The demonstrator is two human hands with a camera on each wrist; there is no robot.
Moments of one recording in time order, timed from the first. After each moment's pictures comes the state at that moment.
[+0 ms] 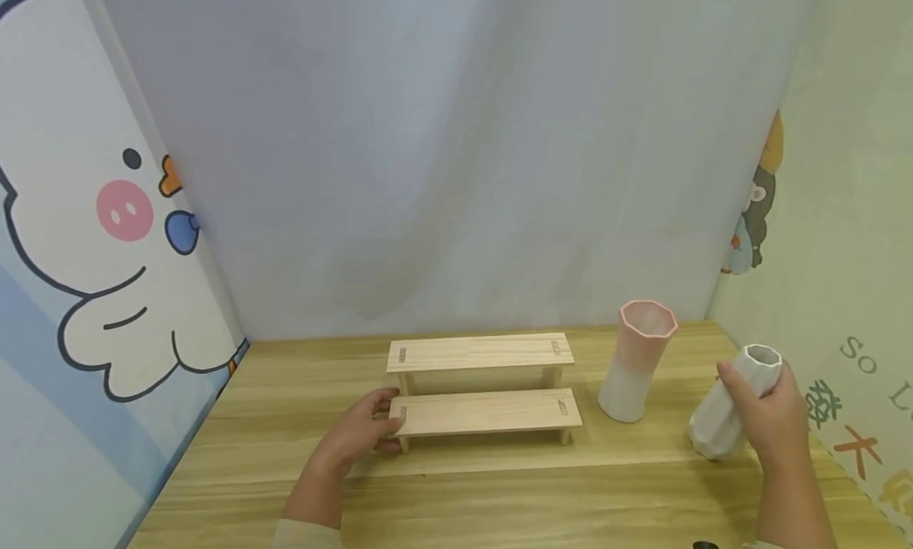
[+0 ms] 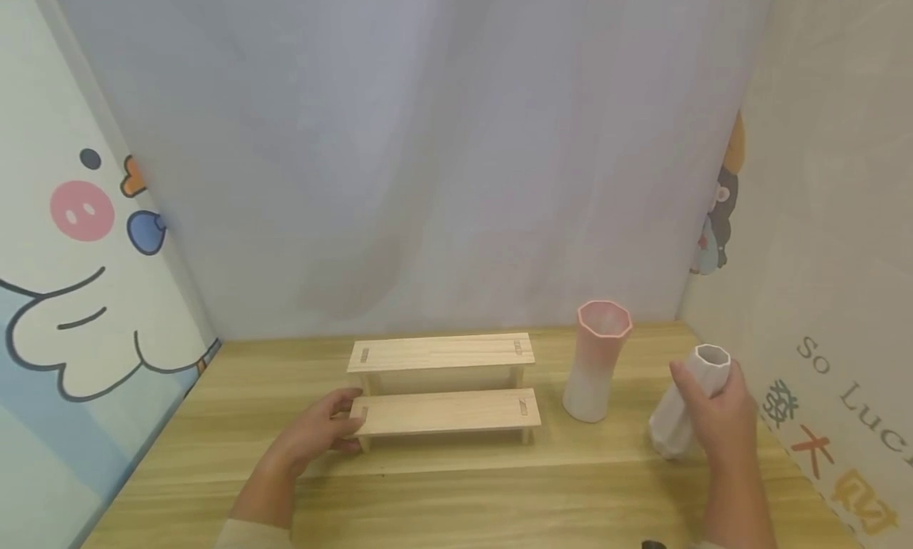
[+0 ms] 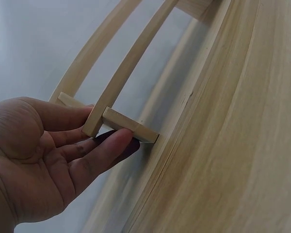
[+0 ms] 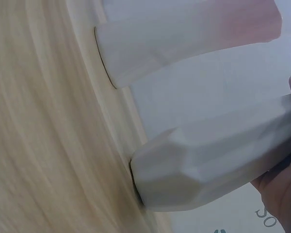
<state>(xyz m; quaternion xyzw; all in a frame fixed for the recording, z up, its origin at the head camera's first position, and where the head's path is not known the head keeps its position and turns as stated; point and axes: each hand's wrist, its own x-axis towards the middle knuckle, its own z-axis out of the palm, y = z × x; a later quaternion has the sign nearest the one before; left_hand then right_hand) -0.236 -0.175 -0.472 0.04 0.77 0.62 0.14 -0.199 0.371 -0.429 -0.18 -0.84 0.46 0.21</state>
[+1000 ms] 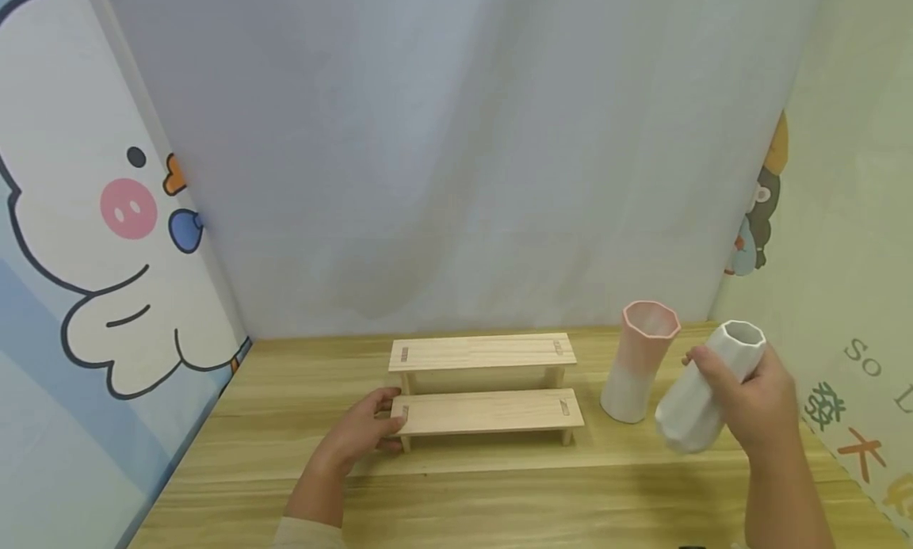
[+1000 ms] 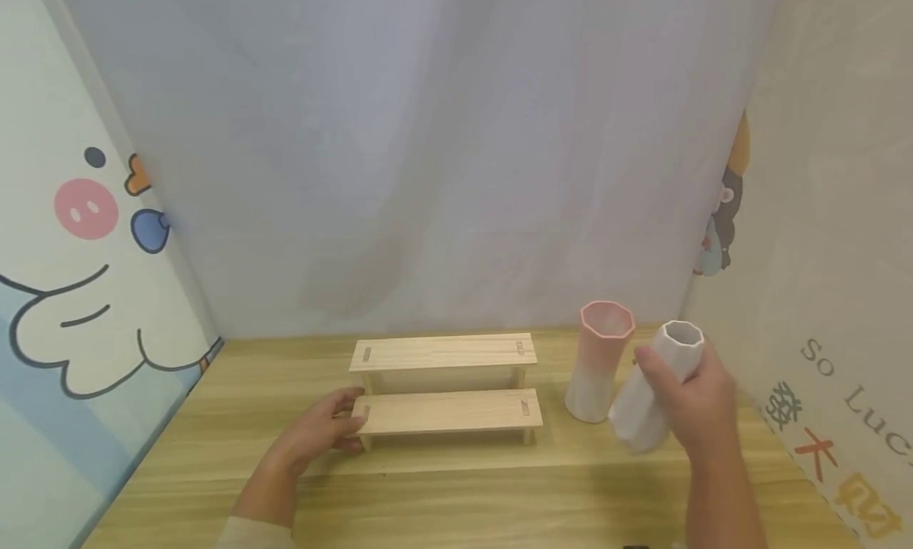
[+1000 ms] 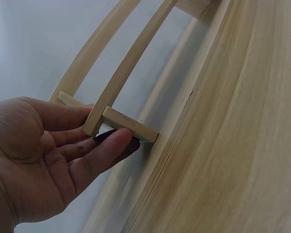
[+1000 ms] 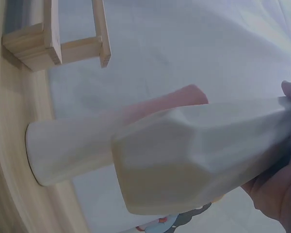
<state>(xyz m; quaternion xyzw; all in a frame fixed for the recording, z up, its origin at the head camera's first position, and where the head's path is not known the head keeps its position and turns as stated) -0.237 -0.177 -0.474 0.05 0.77 0.62 0.14 -0.177 0.304 -0.366 -0.10 -0.82 0.51 0.25</state>
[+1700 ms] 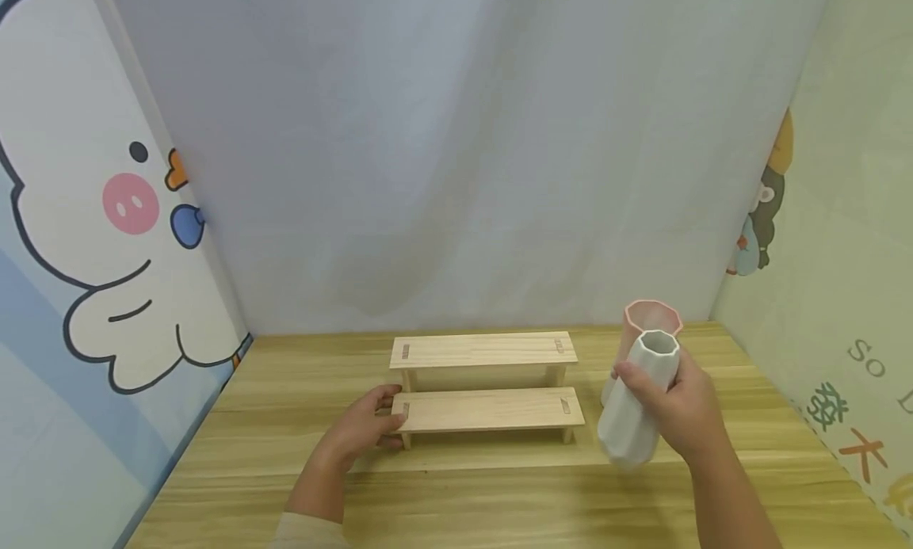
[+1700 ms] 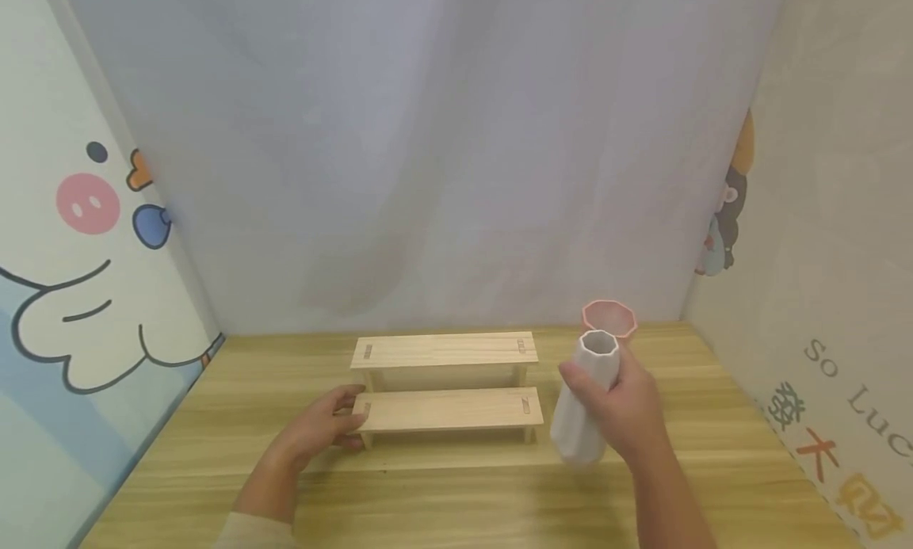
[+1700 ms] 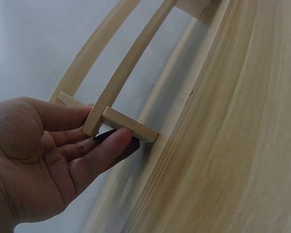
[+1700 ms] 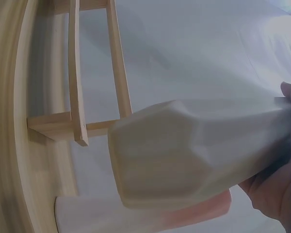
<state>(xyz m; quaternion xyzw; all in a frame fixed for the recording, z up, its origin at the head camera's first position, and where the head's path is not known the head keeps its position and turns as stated) -0.236 -0.176 -0.473 0.04 0.77 0.62 0.13 -0.179 0.241 -0.375 0.01 -0.84 0.51 0.19</state>
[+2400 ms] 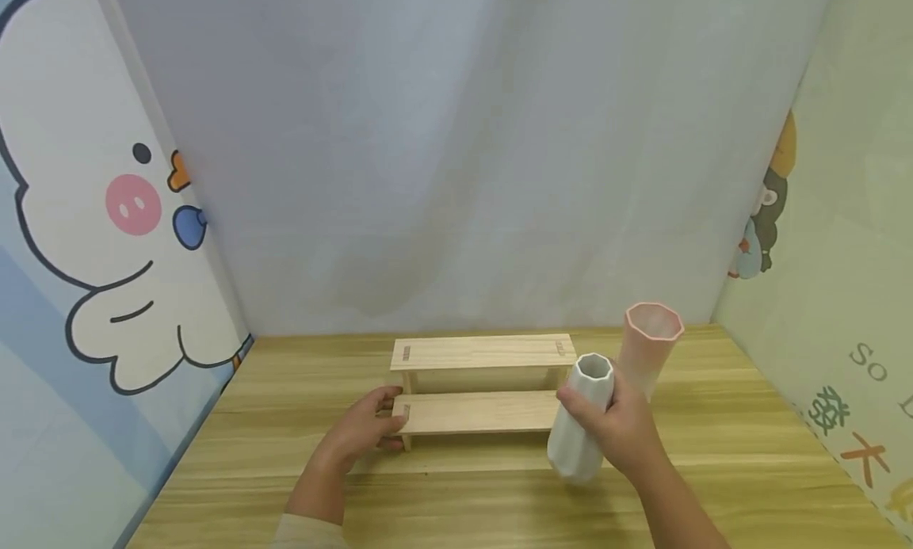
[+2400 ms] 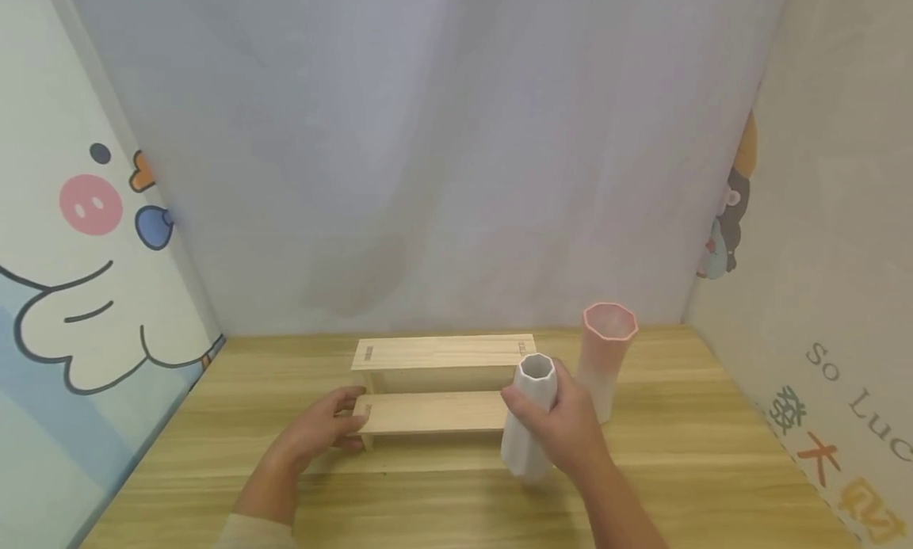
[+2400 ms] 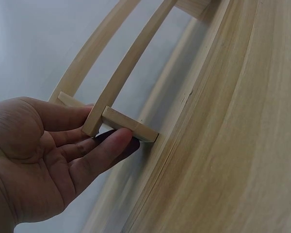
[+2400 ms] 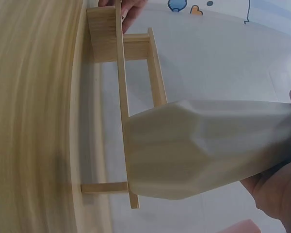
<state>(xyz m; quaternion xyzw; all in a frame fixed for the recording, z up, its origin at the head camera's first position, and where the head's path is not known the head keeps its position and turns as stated) -0.237 -0.176 -0.474 0.05 0.77 0.62 0.14 -0.181 0.185 -0.400 0.09 -0.81 0.56 0.17</state>
